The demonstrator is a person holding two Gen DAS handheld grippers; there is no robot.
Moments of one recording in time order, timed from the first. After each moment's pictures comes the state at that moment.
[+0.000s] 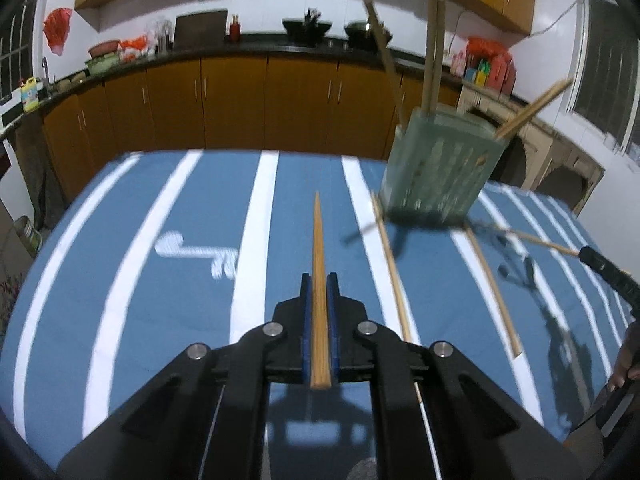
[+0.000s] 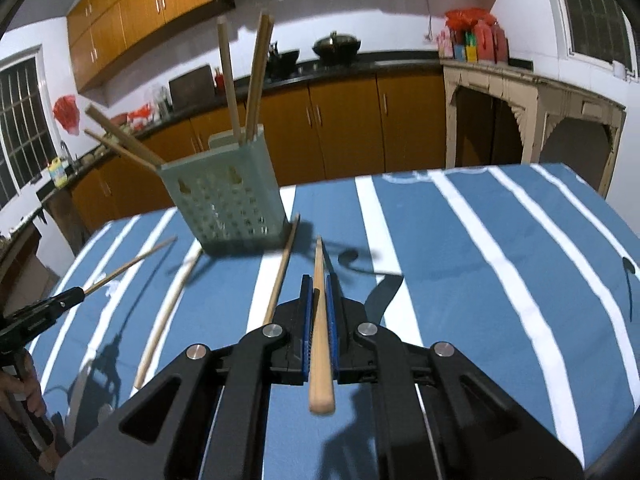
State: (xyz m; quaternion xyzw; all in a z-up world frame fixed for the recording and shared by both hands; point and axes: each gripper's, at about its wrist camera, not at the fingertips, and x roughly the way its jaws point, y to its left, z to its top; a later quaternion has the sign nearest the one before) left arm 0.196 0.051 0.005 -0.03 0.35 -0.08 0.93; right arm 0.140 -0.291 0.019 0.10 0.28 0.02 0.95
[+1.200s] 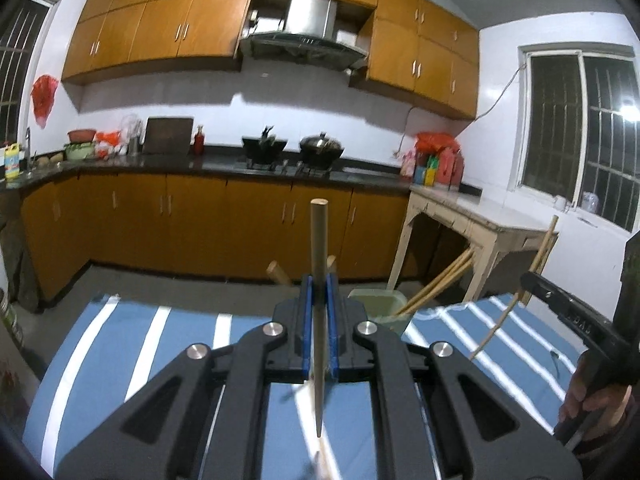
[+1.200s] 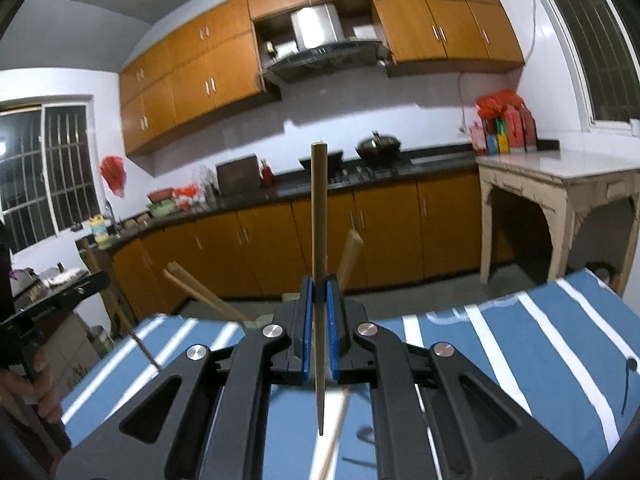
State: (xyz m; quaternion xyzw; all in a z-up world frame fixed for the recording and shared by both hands) left arm 0.185 0.015 0.163 -0.04 0.15 -0.15 0.98; right arm 0.139 -0.271 0.141 0.10 0.11 0.09 0.98
